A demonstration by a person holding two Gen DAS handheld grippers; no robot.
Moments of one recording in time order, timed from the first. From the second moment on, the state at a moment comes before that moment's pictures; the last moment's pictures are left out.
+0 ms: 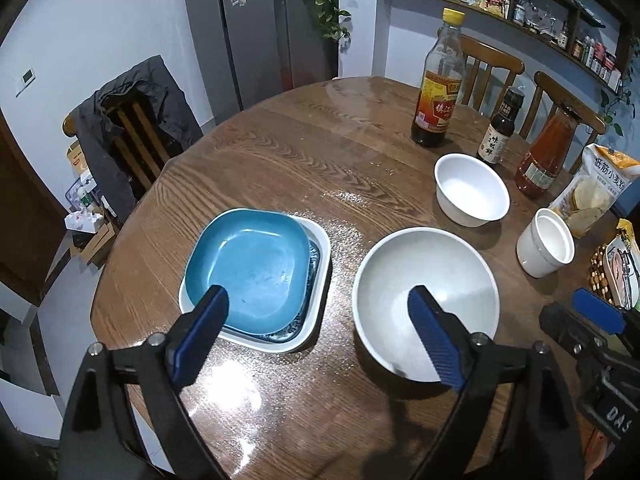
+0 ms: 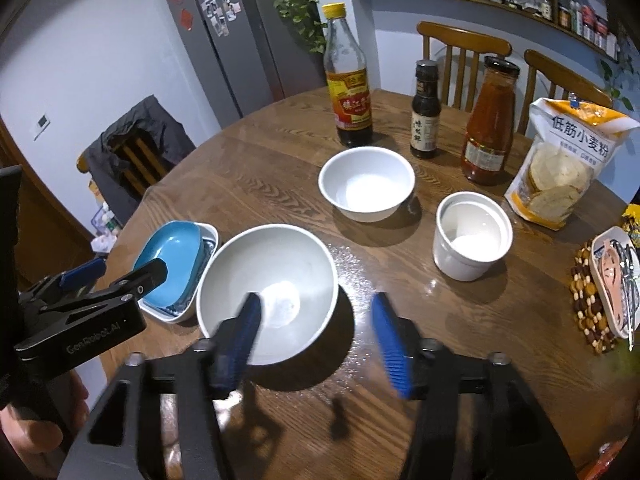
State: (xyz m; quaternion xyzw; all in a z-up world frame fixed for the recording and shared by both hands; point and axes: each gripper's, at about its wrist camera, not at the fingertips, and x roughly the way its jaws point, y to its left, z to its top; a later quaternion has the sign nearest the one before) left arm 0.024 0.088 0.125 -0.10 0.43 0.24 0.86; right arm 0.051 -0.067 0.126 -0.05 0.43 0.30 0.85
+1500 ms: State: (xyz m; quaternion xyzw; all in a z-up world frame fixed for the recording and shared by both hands) left arm 0.171 0.062 0.136 -0.07 0.44 0.21 0.87; right arm 0.187 -0.075 0.121 -0.05 0.46 0.23 0.86
